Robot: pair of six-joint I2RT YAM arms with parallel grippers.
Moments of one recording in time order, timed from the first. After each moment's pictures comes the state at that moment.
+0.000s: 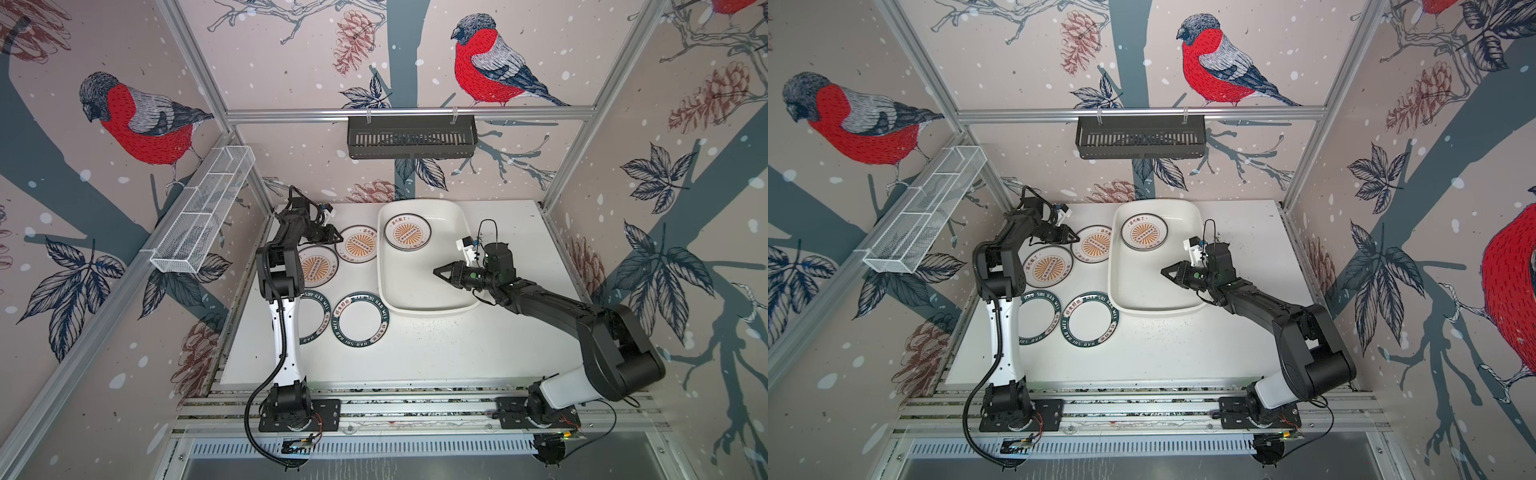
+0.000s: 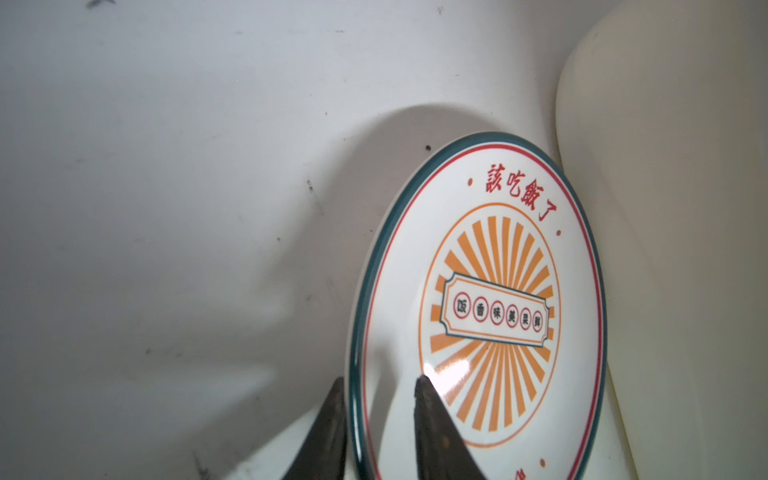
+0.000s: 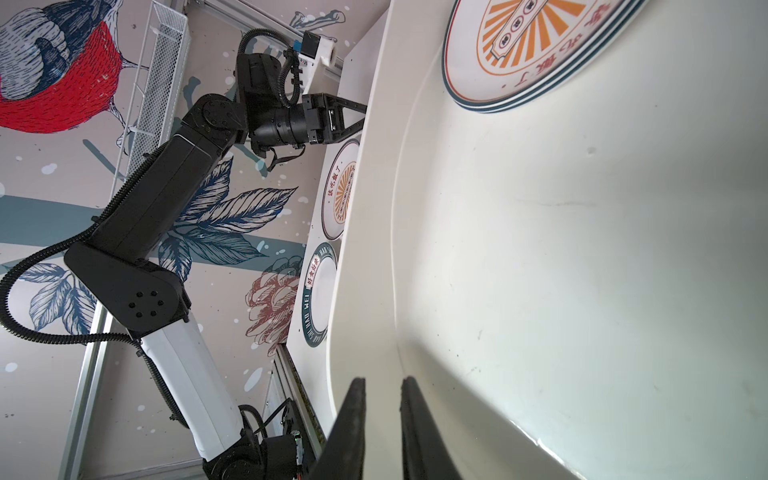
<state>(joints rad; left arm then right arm) 0.11 2.55 2.22 -0.91 0.69 0.26 0.38 1.50 0.73 0.27 -0.73 0.77</state>
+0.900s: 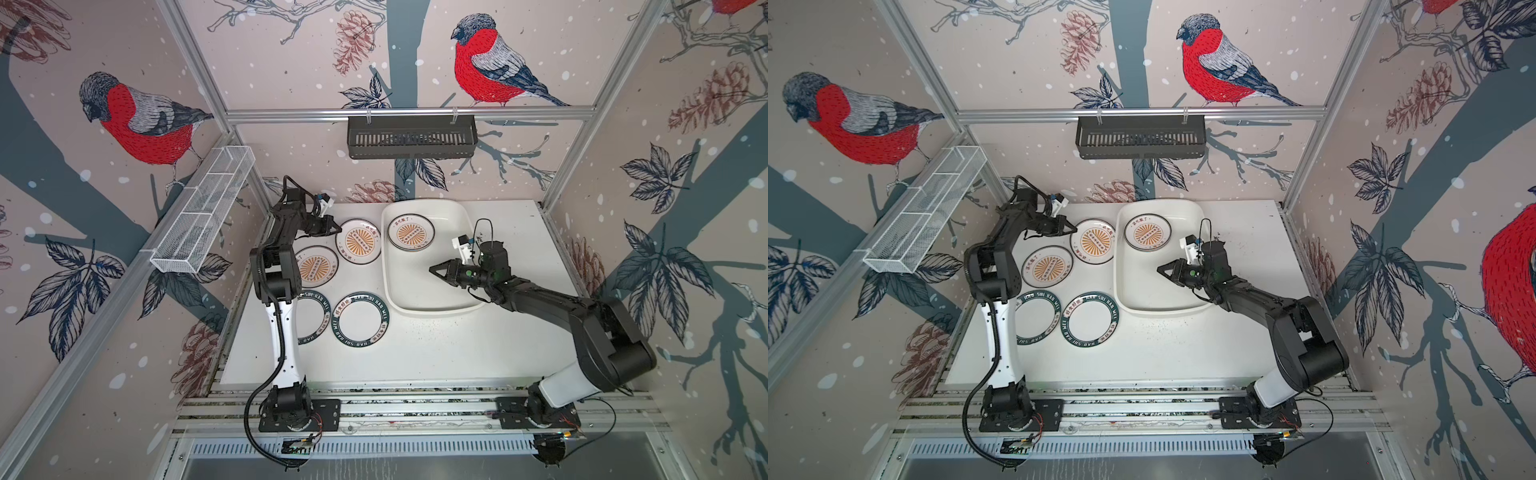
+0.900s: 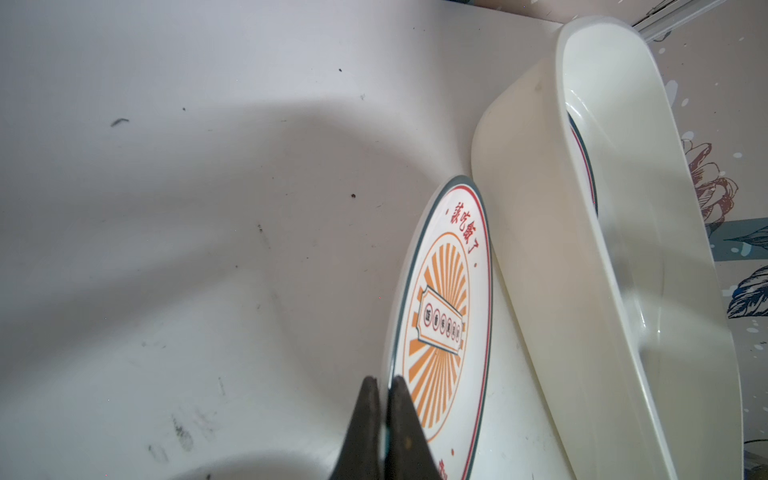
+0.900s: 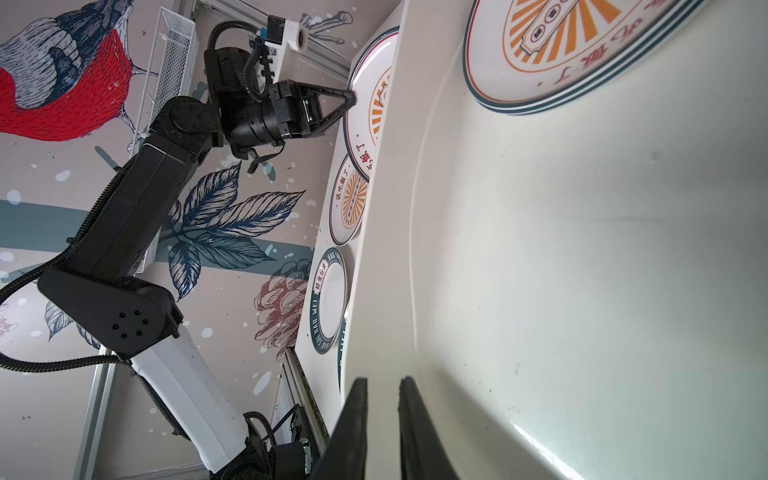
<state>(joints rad) 0.12 2.44 2.20 -0.91 0.76 0.22 0.40 1.56 0.76 0.34 -0.73 0.81</state>
